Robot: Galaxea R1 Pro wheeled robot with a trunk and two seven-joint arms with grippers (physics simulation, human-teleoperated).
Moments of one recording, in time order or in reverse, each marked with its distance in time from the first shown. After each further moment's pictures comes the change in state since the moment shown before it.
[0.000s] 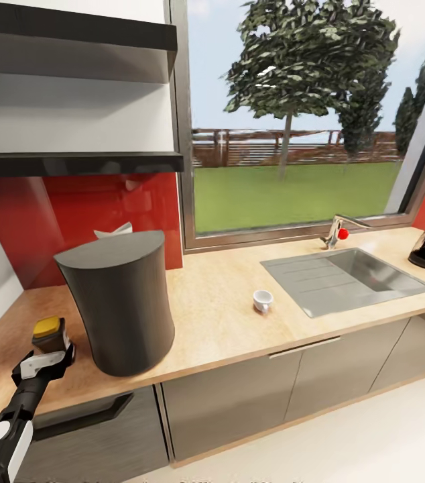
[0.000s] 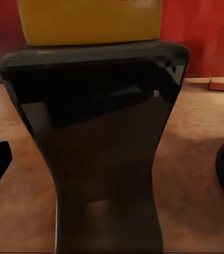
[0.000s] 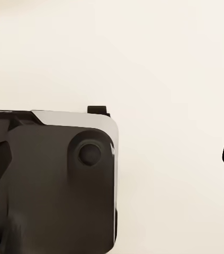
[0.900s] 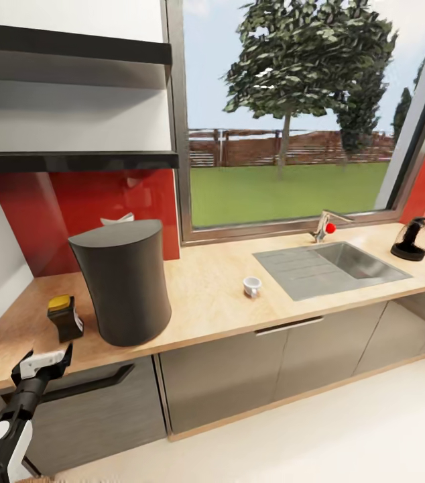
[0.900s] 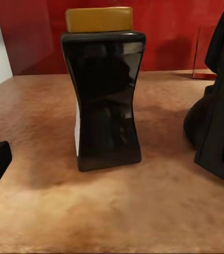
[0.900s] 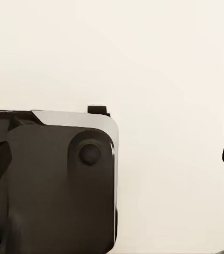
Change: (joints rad) left arm 0.000 0.002 0.000 -0.002 0.000 0.000 0.002; right arm 0.000 0.000 0.000 0.000 -0.001 0.000 0.000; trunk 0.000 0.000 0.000
